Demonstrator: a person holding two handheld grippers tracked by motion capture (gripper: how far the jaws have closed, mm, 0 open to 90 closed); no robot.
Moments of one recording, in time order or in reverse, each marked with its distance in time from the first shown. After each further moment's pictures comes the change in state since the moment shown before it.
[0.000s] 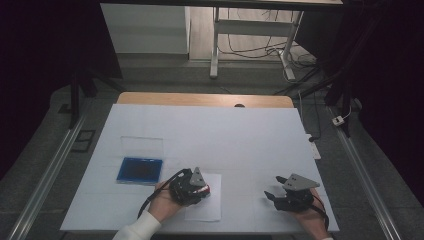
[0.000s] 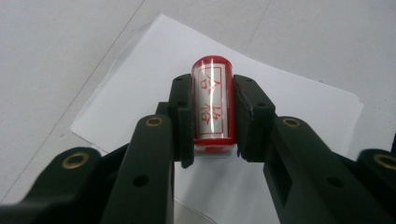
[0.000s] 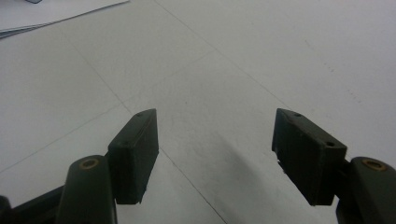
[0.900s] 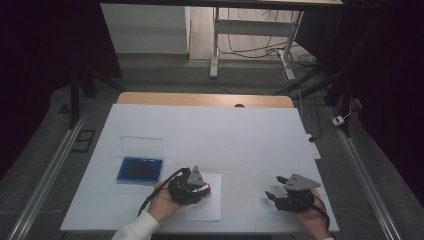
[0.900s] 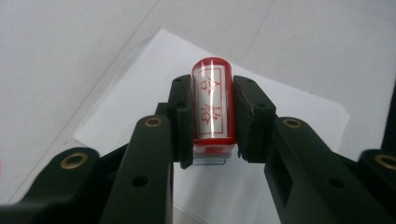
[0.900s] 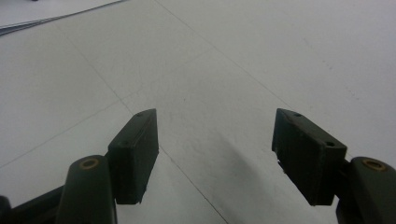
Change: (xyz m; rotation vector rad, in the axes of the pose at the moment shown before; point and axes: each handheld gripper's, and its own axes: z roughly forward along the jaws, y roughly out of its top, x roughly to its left) left arm 0.000 0.001 -0.007 -0.059 -0.005 -0.010; right arm -0.002 -0.001 -0.001 0.004 0.000 0.000
